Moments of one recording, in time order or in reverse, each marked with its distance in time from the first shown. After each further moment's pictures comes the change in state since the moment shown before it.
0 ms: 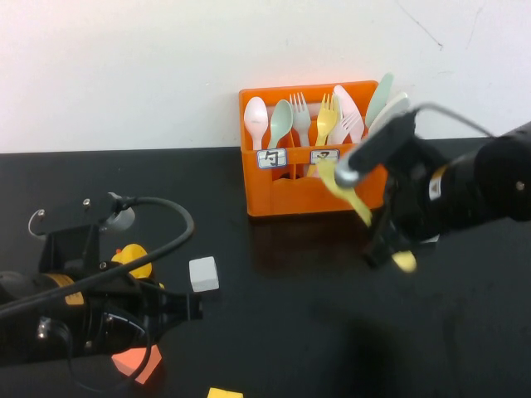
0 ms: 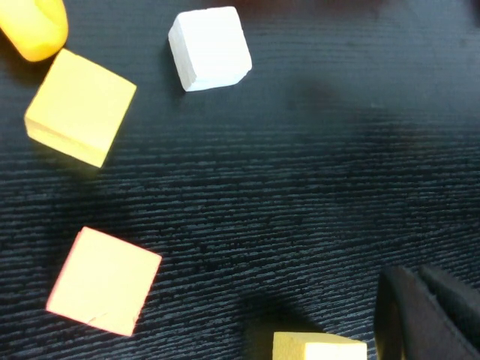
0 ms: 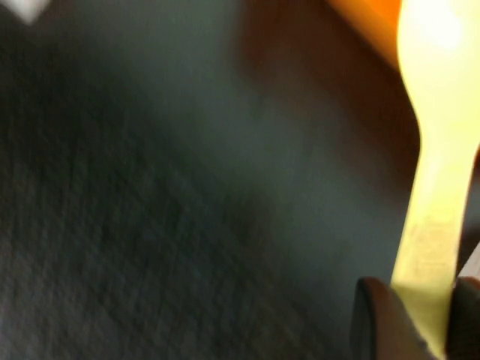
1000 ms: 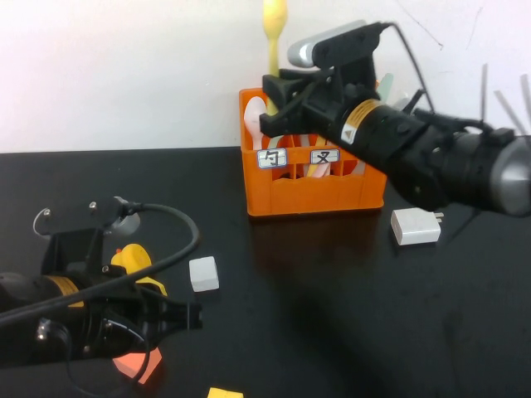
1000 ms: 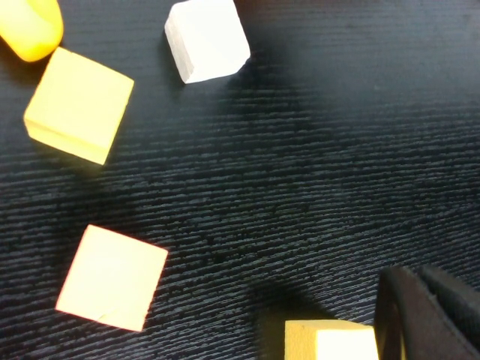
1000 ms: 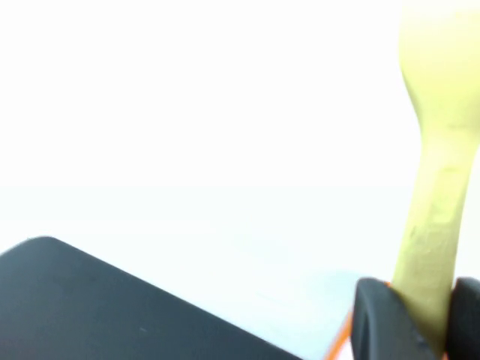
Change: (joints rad) right arm 0.000 0.343 -0.257 -0.280 -0.977 0.595; left arm 0.000 0.000 -0.001 -0.002 0.022 0.057
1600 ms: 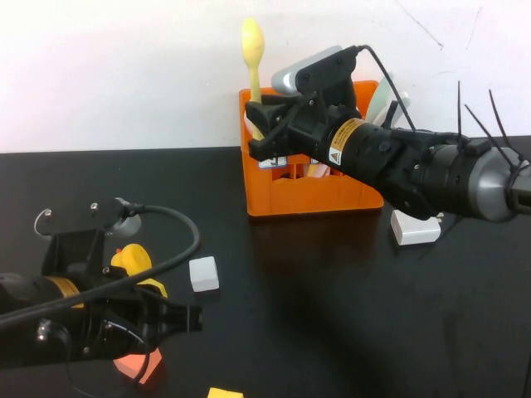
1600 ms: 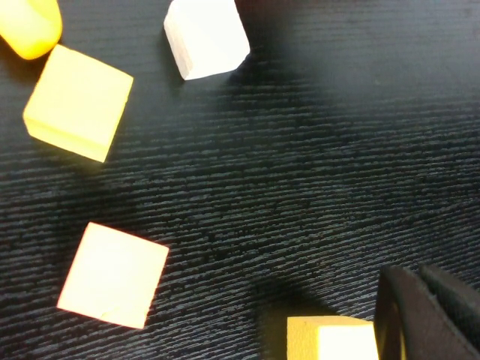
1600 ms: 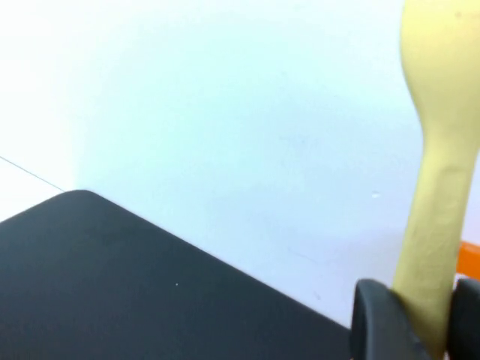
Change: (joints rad) right arm 0.000 0.072 -0.026 -0.192 -0.034 0.151; left arm 0.000 0.000 0.000 0.000 0.006 0.009
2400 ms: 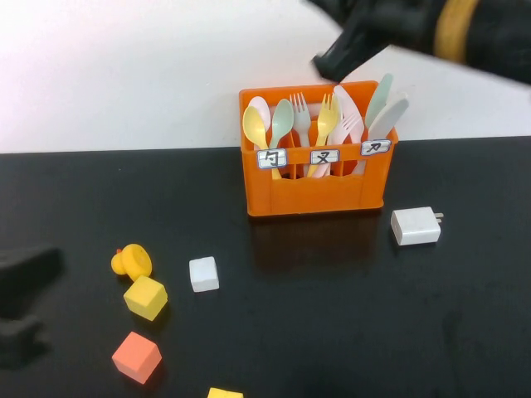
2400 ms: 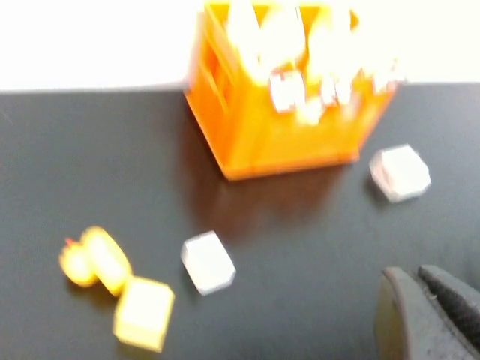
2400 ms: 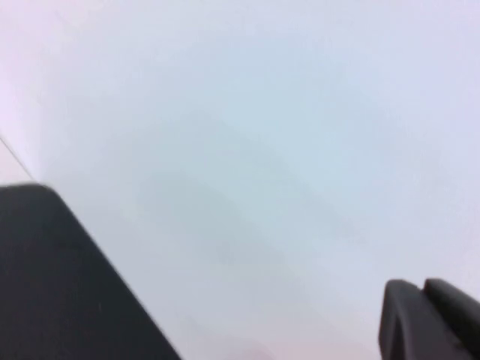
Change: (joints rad) right arm -0.013 -0.490 0.029 -1.108 0.238 0.669; left arm 0.000 -0.520 0.000 0.249 0.022 -0.075
